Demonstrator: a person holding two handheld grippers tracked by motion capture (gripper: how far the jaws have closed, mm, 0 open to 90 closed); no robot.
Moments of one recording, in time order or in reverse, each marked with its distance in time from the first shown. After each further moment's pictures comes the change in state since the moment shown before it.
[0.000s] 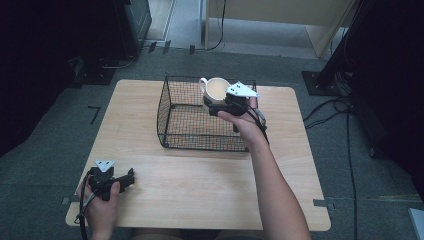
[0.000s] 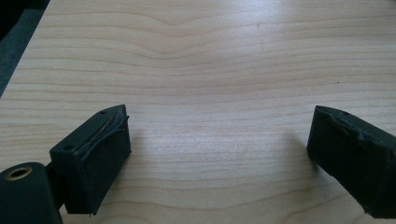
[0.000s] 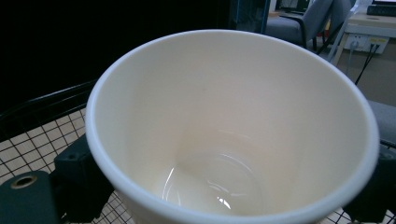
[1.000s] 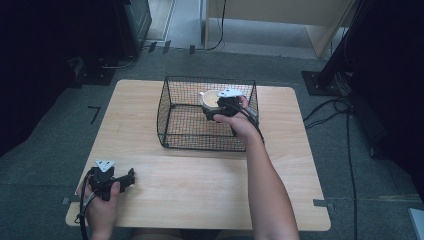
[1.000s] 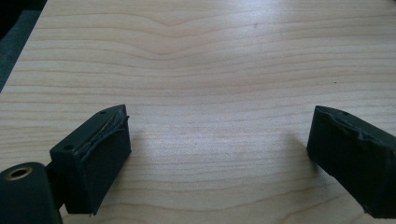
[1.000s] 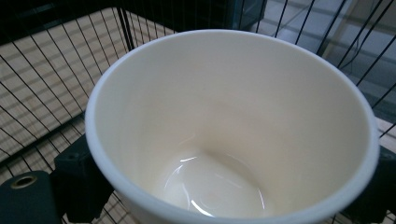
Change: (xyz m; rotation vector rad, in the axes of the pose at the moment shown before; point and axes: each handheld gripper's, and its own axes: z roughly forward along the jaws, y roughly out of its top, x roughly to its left) left arm -0.001 0.000 0.000 0.002 -0.006 0.004; right arm -0.018 -0.046 0.051 0.271 -0.003 -0.009
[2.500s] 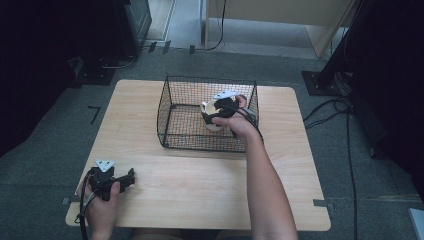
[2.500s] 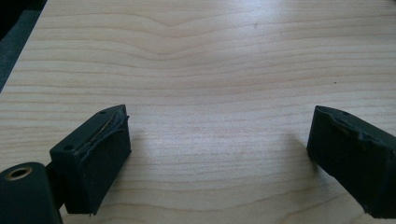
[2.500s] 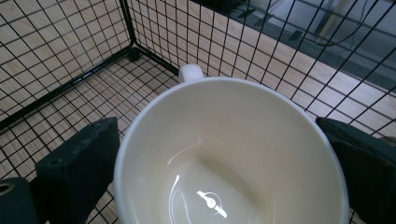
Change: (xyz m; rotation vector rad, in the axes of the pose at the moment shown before) left arm 0.000 0.000 0.000 -0.001 0.000 -0.001; right arm 0.006 -0.003 0.007 0.129 -0.024 -0.013
